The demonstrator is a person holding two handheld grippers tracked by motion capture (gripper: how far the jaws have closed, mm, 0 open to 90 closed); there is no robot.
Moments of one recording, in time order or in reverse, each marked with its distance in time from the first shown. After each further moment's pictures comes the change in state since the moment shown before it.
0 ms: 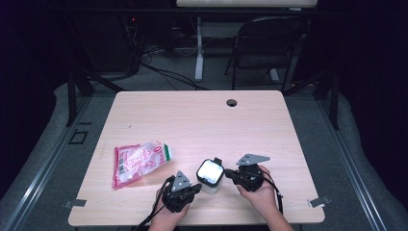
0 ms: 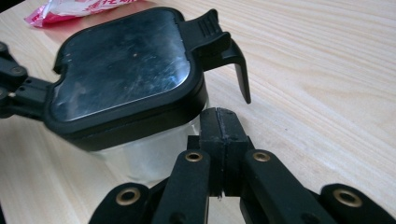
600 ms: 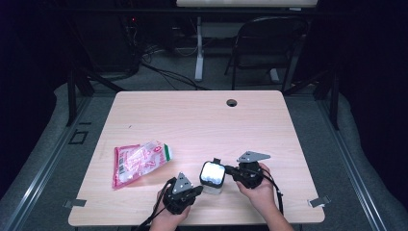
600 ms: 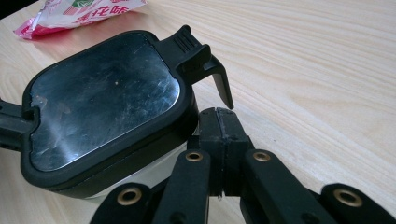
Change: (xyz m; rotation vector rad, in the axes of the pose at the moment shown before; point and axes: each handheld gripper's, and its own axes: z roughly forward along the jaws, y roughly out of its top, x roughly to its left) left arm -0.007 0.000 0.000 0.005 -0.021 0.017; right arm -0.006 0.004 0.004 -0.026 -0.021 0.014
